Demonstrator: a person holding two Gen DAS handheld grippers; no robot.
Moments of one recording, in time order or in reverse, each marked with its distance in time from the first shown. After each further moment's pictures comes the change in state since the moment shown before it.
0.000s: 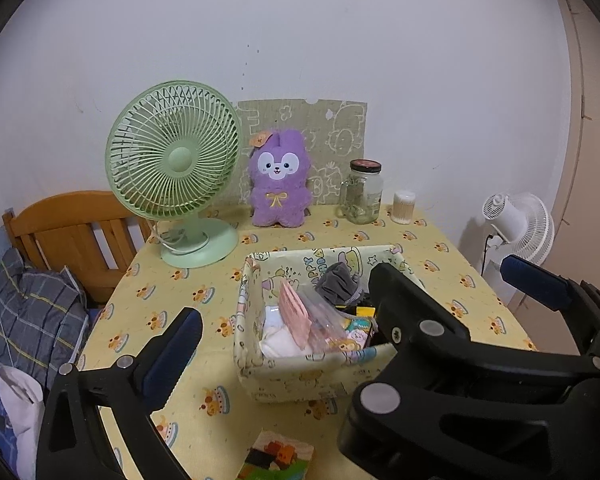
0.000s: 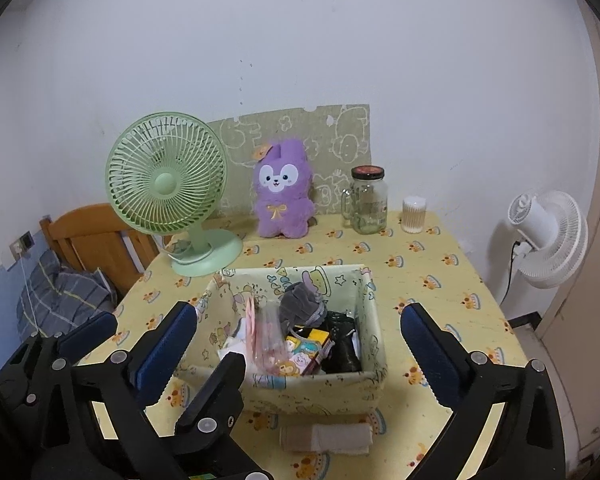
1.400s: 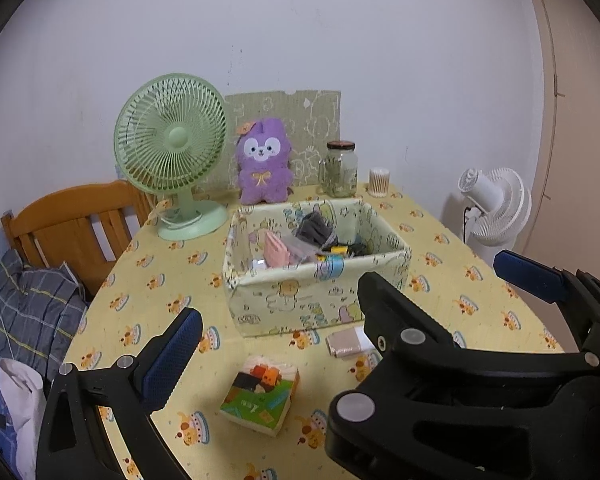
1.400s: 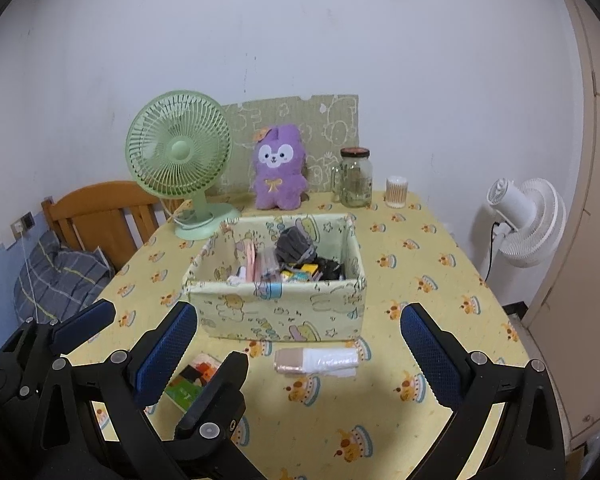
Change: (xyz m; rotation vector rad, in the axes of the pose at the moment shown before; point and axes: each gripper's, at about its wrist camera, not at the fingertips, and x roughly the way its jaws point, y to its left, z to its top) left arm -0.042 -0.017 -0.066 0.053 -0.002 -0.031; right arm -0.050 0.003 -0.067 -0.017 0.022 -0.031
